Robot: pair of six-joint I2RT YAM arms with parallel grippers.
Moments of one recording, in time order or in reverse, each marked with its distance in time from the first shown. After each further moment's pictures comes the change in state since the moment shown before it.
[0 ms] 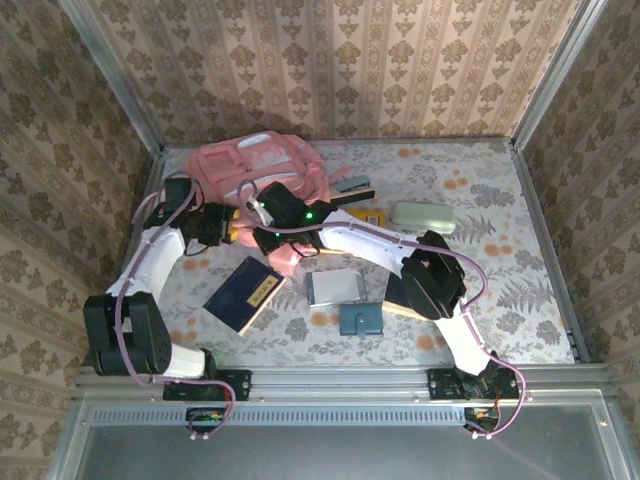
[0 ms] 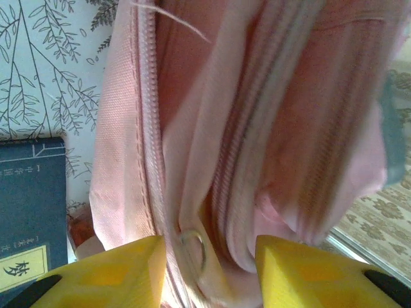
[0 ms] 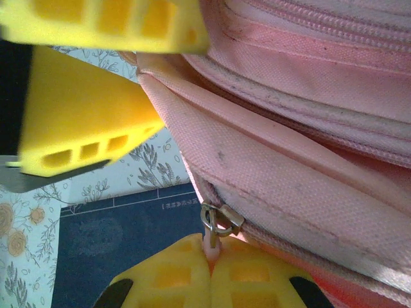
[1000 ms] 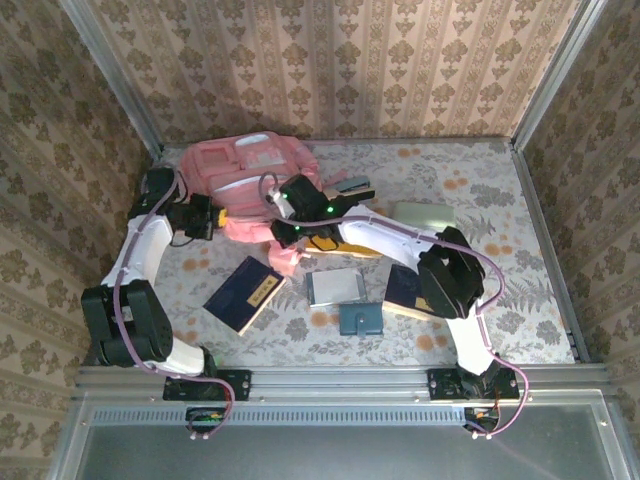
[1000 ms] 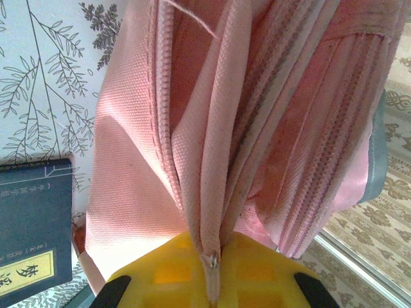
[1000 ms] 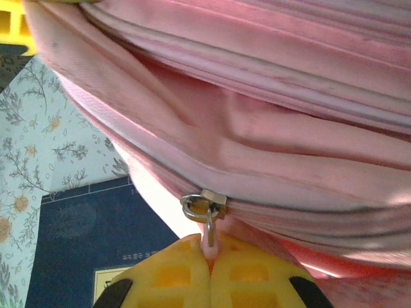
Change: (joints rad) left arm 0.117 0.055 0.123 -0.115 0.058 0.086; right arm -0.100 -0.108 -0.167 0.063 -0.064 -0.046
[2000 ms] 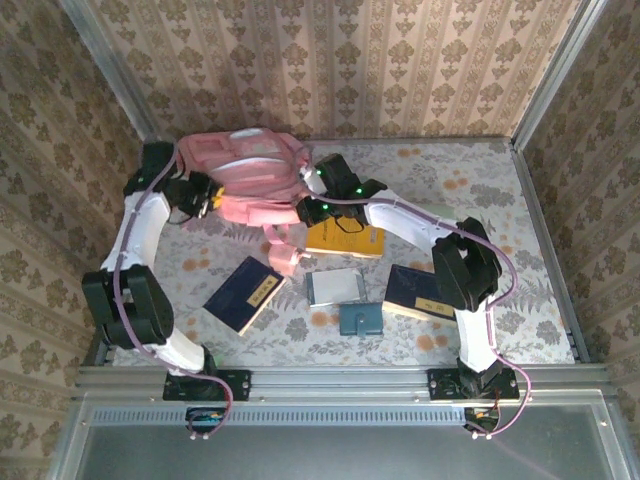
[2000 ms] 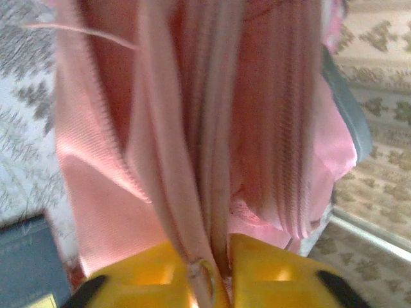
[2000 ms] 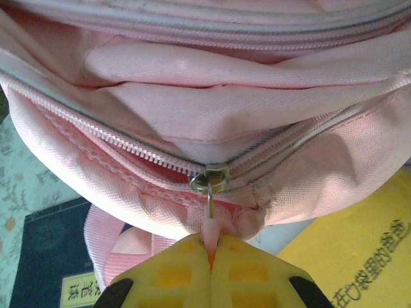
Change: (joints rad) left arm -0.043 0.142 0.303 -0.113 -0.047 0.253; right arm -0.152 -0.050 -0.066 0.051 -0.108 -0.023
